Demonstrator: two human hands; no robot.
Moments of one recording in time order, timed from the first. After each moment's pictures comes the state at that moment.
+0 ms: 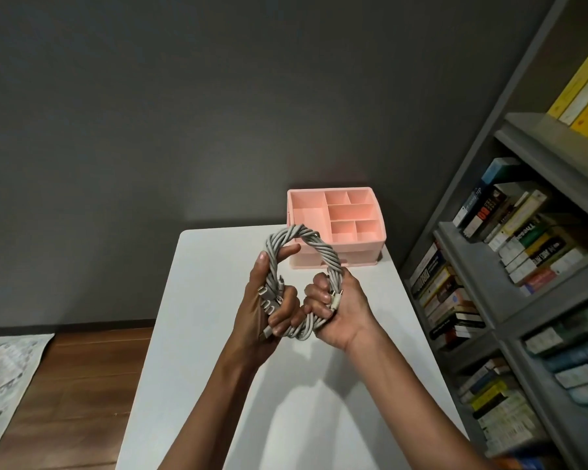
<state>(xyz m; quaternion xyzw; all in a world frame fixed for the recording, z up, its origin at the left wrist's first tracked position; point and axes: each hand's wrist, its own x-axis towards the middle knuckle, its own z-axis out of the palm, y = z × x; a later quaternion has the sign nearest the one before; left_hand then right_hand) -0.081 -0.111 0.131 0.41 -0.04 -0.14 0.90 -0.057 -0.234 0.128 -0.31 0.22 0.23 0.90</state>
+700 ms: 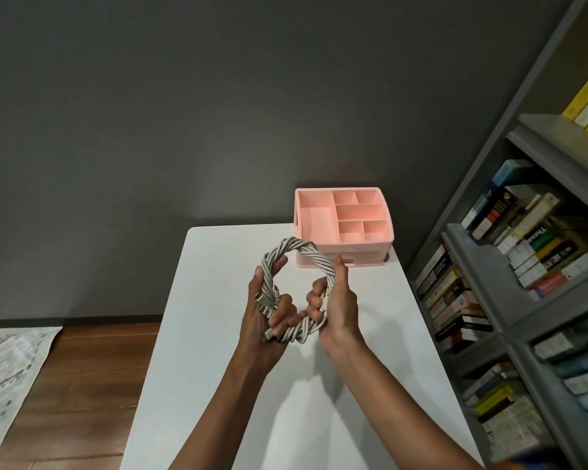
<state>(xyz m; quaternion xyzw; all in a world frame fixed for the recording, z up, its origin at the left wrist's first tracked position) -0.078 -0.107 0.099 0.32 0.12 -0.13 0.93 -0.063 -0.208 0.118 -0.51 0.29 0.09 0.80</state>
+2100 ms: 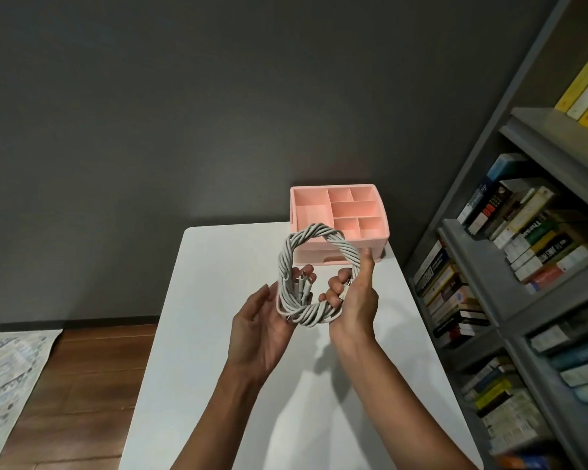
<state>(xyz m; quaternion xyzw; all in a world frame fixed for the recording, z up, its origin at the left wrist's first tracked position) -0.088 -0.107 0.097 0.20 0.01 -0.19 0.96 -0.067 -0.226 0.131 -0.41 0.34 -0.03 0.85</state>
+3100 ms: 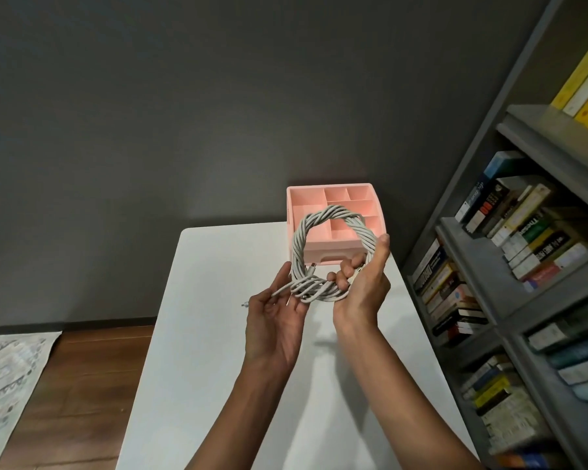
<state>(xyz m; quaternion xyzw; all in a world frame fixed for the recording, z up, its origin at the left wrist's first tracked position) -0.087 -0.142 0.102 0.15 0.16 -0.08 0.97 -0.055 -0.237 0.143 -0.37 0.31 -0.13 0.87</state>
